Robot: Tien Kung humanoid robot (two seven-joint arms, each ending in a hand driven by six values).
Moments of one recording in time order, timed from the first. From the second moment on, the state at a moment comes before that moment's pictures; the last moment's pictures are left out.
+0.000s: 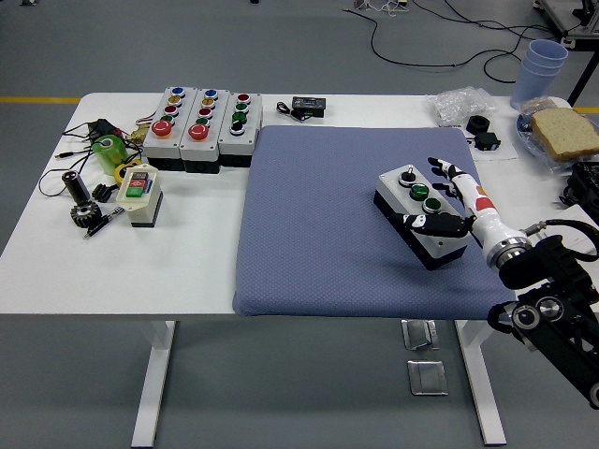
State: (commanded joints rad) left arm -0.10 0.00 -1.33 -0.18 1.94 0.02 0.21; right arm 0.47 -0.24 0.94 1.42 -1.61 -0.29 -0.46
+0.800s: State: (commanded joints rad) left arm -0.10 0.00 -1.33 -0.18 1.94 0.02 0.22; right arm 0.57 -0.13 0.90 1.20 -1.87 -0.26 -0.54
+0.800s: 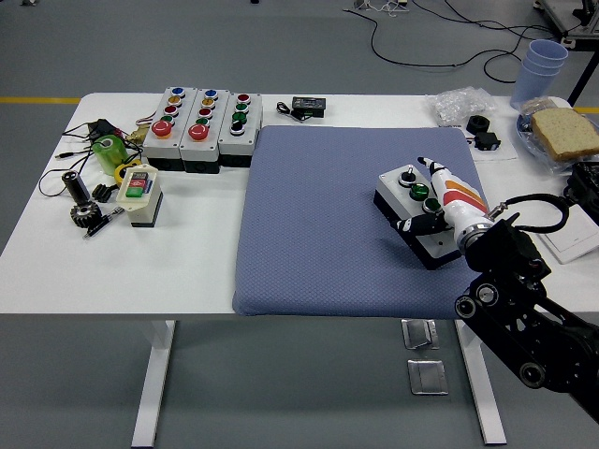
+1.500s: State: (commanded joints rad) left arm -0.09 0.00 -1.33 -0.18 1.95 0.02 0.22; right arm 0.68 -0.11 0.86 1.07 -1.95 -0.13 -0.65
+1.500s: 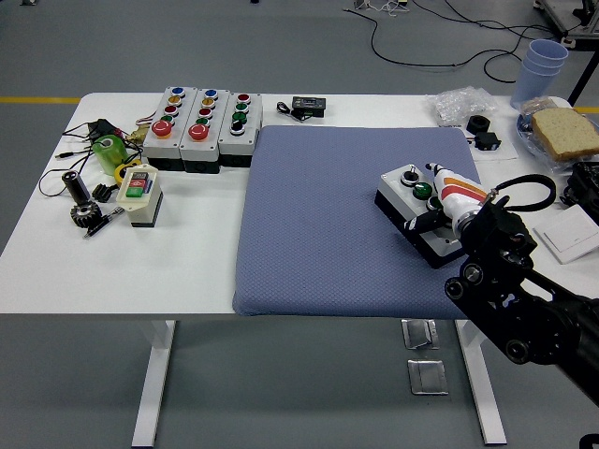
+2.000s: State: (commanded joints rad) left arm -0.09 0.00 -1.33 -0.18 1.96 0.01 0.22; right arm 0.69 -0.11 0.86 1.04 -1.99 0.00 -0.65
